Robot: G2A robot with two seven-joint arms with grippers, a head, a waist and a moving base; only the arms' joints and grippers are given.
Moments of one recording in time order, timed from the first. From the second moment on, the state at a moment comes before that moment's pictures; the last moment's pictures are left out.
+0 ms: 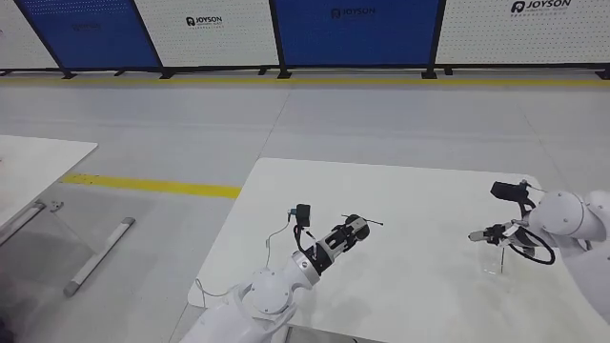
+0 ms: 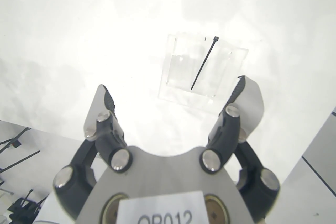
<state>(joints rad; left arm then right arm) 1.35 -1.12 -0.91 -1.64 -0.27 -0.24 -0.07 -0.71 -0.95 0.92 -1.20 -0.59 0.22 1.36</state>
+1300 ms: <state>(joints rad) 1.35 -1.12 -0.91 -1.64 -0.27 -0.24 -0.07 -0.58 -1.00 0.78 -0.93 -0.57 0.24 1.39</state>
